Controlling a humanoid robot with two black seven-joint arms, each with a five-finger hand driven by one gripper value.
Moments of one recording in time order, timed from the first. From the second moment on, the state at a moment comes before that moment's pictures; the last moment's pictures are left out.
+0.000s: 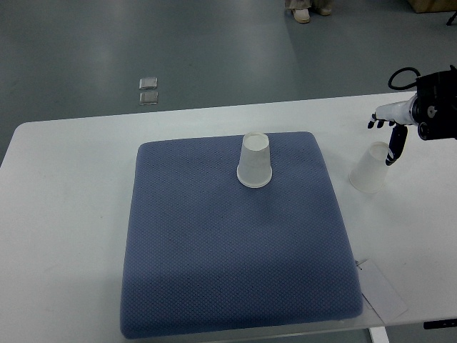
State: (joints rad) left arm -0.02 0.00 -0.06 -0.14 -0.04 0.06 -0.02; right arm 1.80 -0.34 -1.24 1.23 -0.34 -0.10 -0.11
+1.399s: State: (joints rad) left arm -0.02 0.00 -0.06 -0.14 -0.04 0.06 -0.02; right arm 1.67 -0.31 -1.21 1.16 -0.35 -0.15 -0.12
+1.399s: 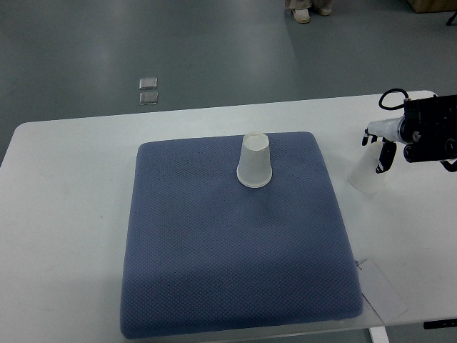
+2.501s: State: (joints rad) left arm -0.02 0.00 -0.06 -0.14 -0.04 0.06 -0.02; right arm 1.65 -0.30 -1.21 1.16 -0.36 -0.15 -0.11
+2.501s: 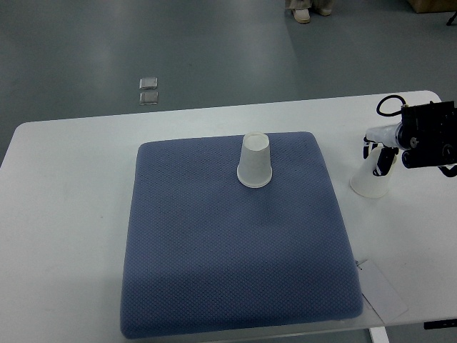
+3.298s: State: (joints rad) left arm -0.02 0.00 -0.06 -0.14 -0.04 0.06 -0.02; right arm 2.23 -0.46 -1.25 1.35 -0.39 0.09 -0.11
